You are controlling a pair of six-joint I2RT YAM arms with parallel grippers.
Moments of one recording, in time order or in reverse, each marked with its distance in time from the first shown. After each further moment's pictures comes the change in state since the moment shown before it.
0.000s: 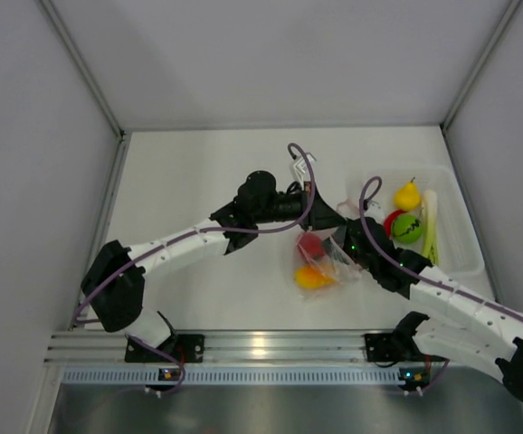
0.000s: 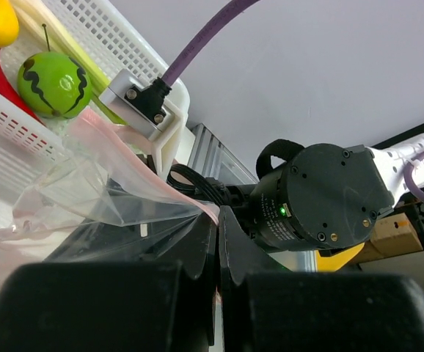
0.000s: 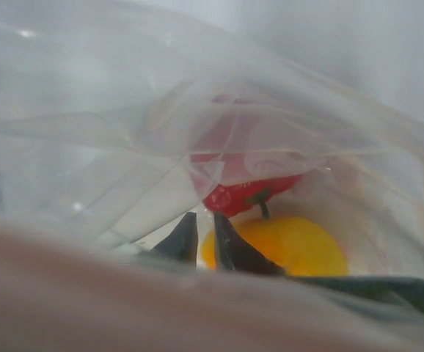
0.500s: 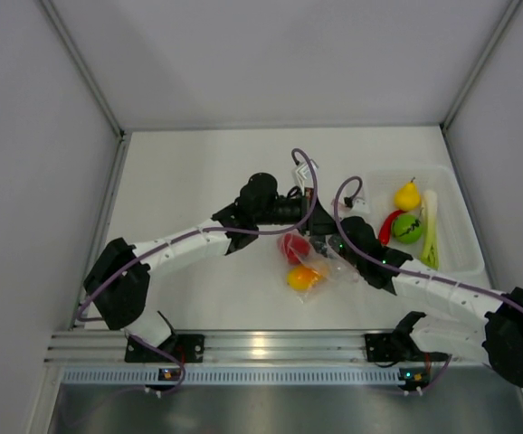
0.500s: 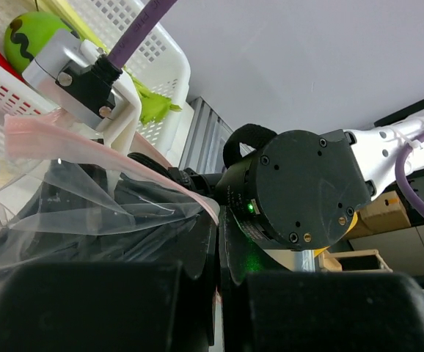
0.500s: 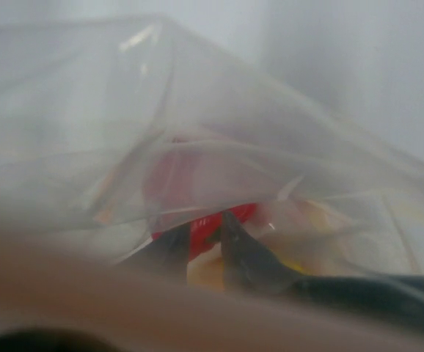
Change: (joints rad) left arm 0.005 0.018 -0.028 -0.002 0.079 0.005; right arm 0.002 0.161 -0.069 0.306 -0.008 -0.143
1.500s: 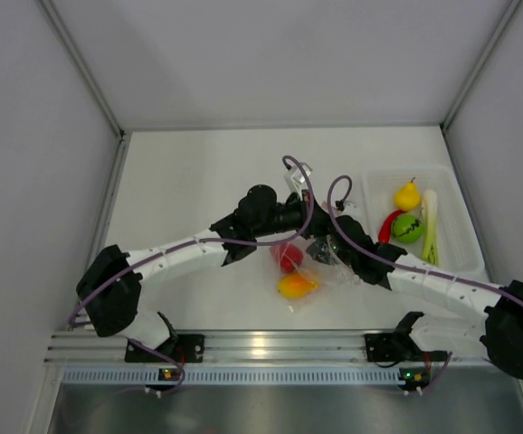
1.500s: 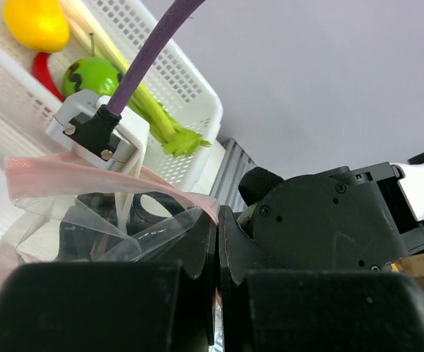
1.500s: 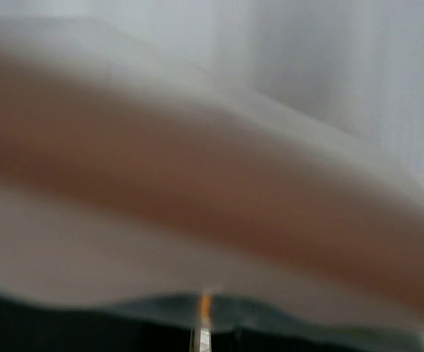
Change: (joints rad) left arm -0.060 -0.065 -0.072 0.026 -0.266 0.050; right arm 0.061 0.065 0.092 -0.150 -0.050 0.124
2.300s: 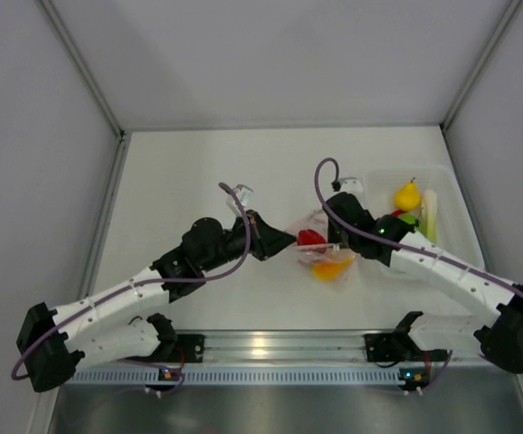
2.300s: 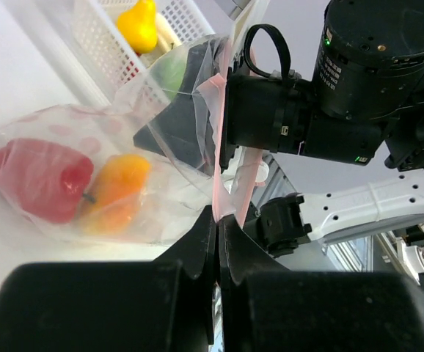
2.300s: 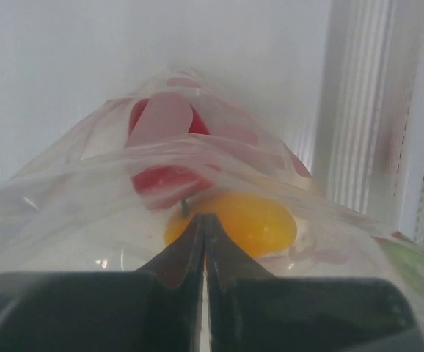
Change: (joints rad) left arm 0.011 -0.499 -0.326 -0.164 -0.227 0.003; right arm -0.039 0.021 0.348 -0.533 0.243 -0.340
